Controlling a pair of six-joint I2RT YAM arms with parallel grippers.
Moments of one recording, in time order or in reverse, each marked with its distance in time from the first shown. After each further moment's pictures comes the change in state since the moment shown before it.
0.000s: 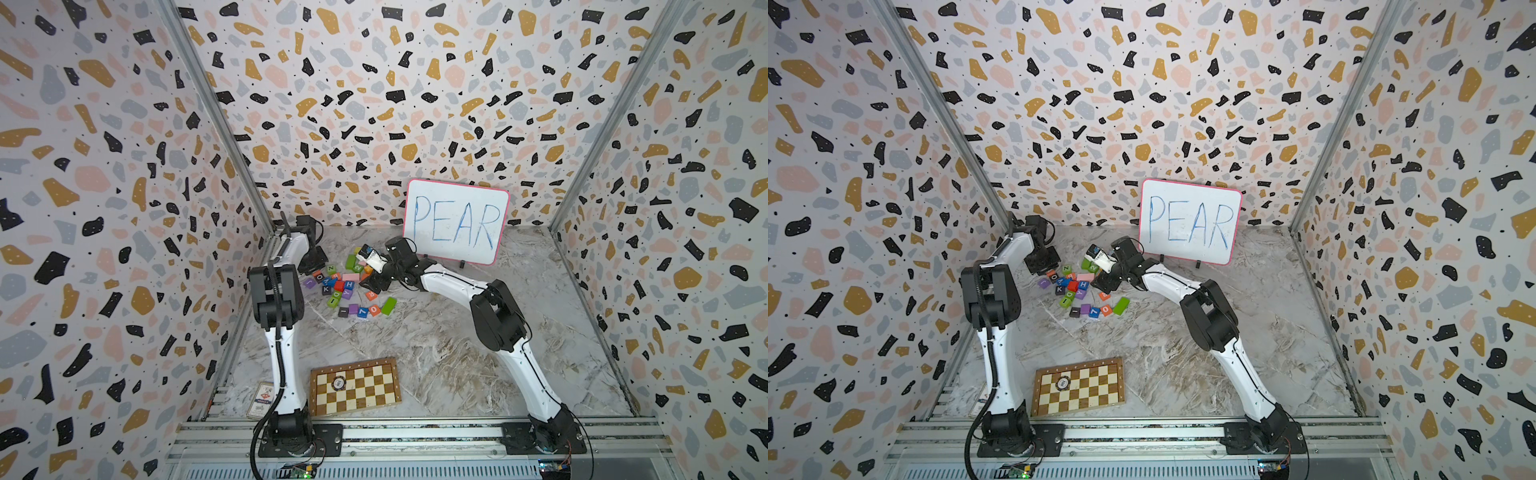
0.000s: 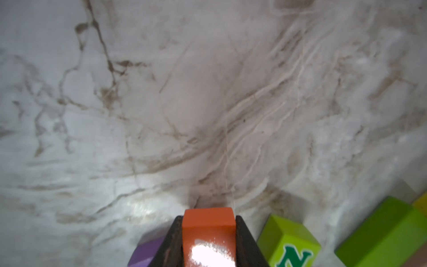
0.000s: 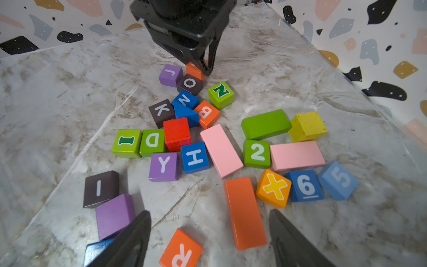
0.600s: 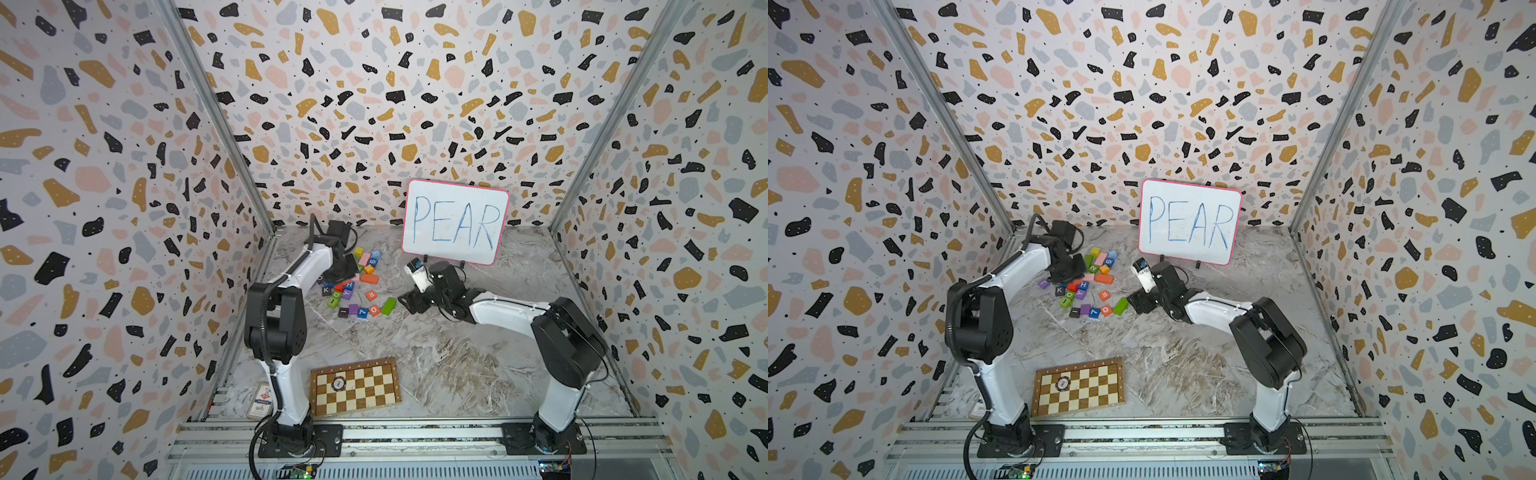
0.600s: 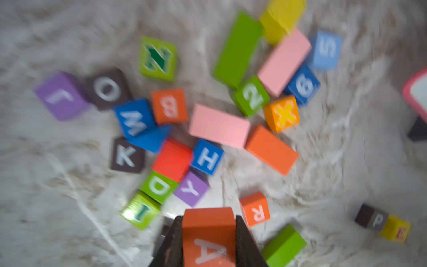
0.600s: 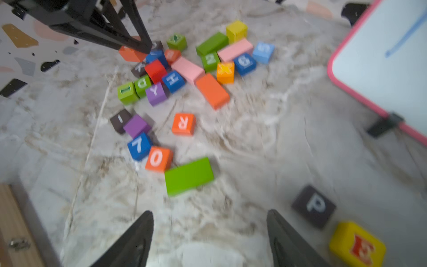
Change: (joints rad) left arm -0.296 -0.417 -0.475 0.085 0.064 -0.075; right arm -0.048 -0.634 -0.932 0.275 0.188 0.333
